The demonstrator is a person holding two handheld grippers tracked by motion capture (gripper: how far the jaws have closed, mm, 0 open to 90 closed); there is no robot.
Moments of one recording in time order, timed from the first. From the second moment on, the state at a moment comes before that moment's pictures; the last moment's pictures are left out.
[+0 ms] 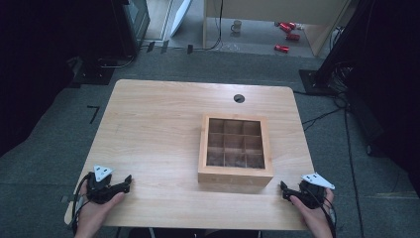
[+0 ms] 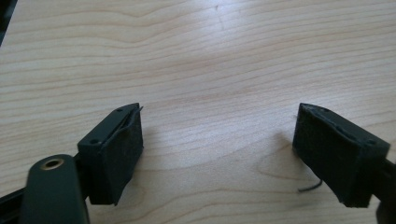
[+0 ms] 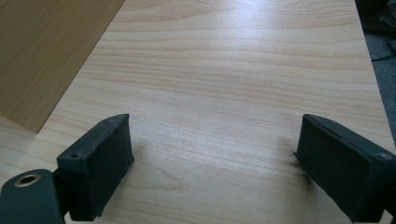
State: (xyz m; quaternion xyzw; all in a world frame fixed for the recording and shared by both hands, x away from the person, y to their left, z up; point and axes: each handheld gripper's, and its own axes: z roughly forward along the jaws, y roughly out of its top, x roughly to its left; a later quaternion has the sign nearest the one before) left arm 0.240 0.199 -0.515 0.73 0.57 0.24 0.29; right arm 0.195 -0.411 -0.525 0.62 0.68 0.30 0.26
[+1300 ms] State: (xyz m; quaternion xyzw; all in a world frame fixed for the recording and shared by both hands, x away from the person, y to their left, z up) left arm 0.232 0.068 -0.473 0.78 0.45 0.19 0.39; right arm 0.195 -0.411 -0.526 0.62 0.68 0.30 0.26
